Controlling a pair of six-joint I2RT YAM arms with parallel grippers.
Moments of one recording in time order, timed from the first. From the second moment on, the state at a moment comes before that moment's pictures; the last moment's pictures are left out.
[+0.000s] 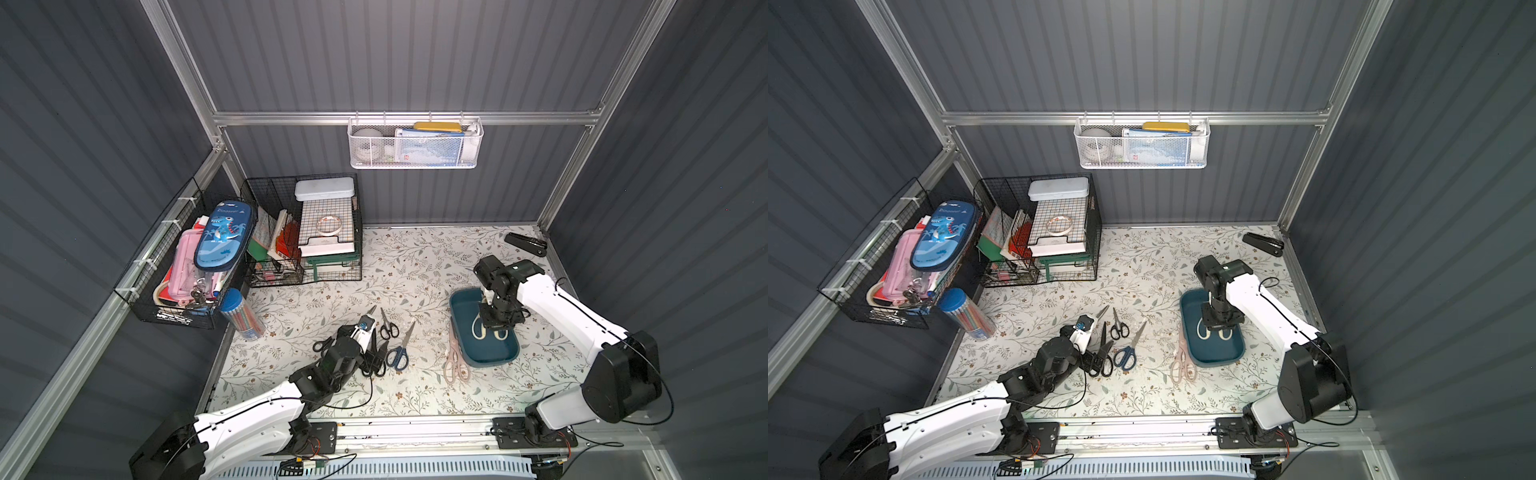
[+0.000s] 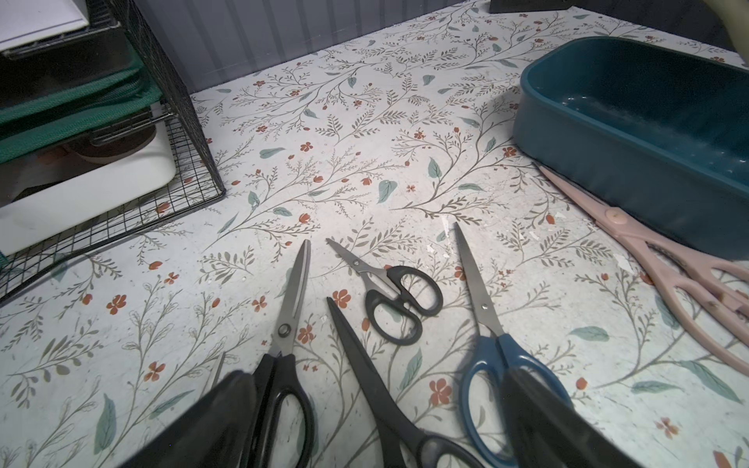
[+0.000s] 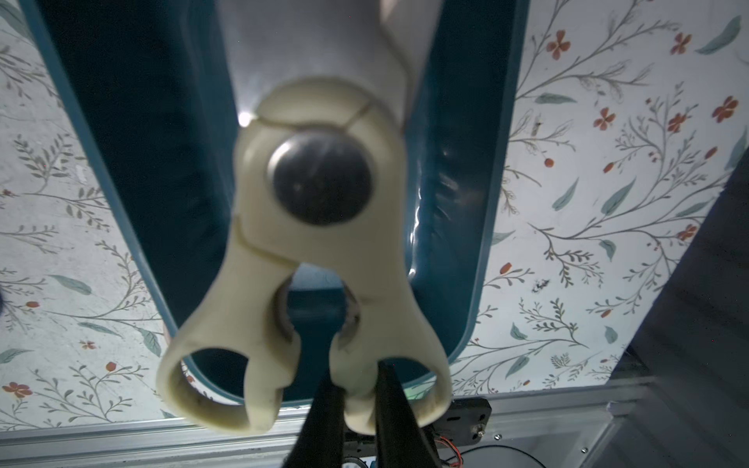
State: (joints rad) left arm -0.90 0.90 0.26 0.16 -0.29 -0.06; right arm 0.37 1.51 1.22 -1.31 0.12 0.33
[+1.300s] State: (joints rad) left arm -0.90 0.87 0.26 0.15 -0.30 -0.07; right arm 0.49 1.71 1.37 -1.23 0.14 0.36
